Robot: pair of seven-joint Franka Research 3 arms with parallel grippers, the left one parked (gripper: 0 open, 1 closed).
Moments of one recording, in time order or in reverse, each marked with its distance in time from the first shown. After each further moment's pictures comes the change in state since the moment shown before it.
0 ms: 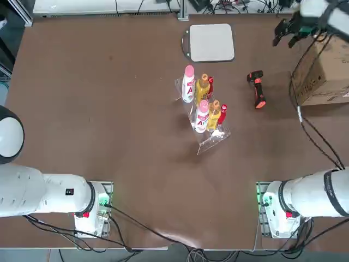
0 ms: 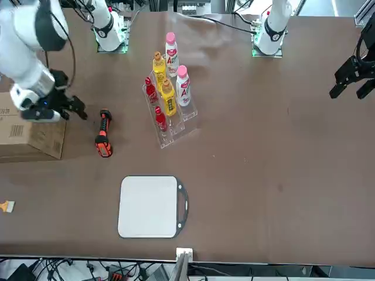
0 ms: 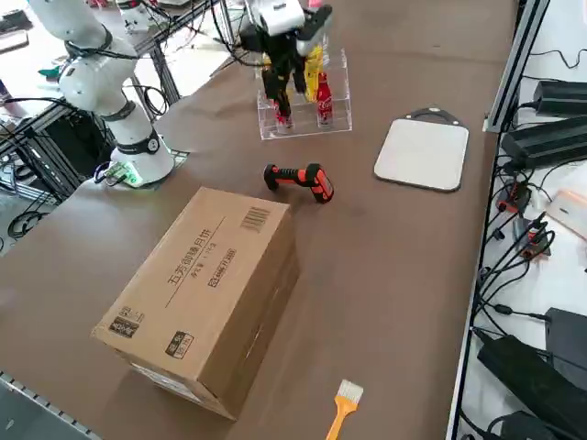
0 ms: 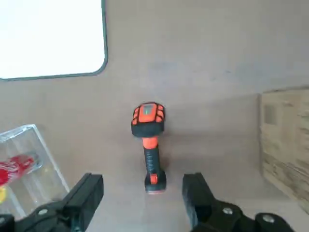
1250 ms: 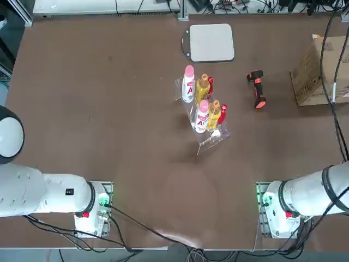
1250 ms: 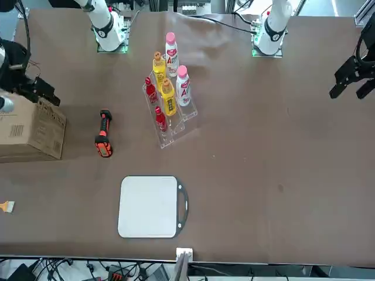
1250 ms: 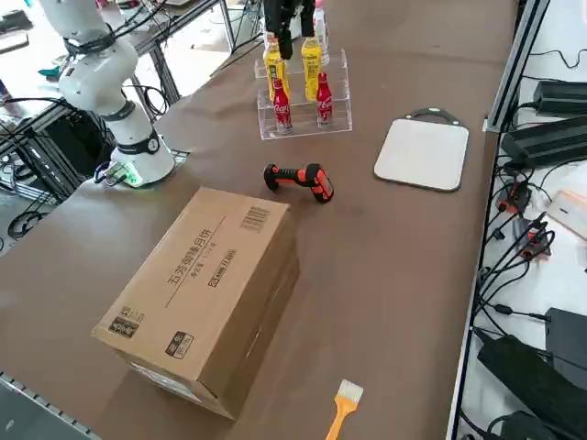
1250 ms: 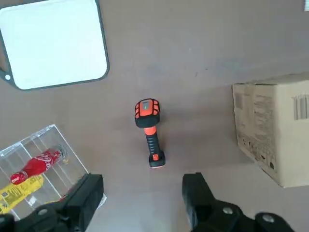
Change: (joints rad) arm -0.010 0.205 0.006 0.515 -0.002 -0.390 0.091
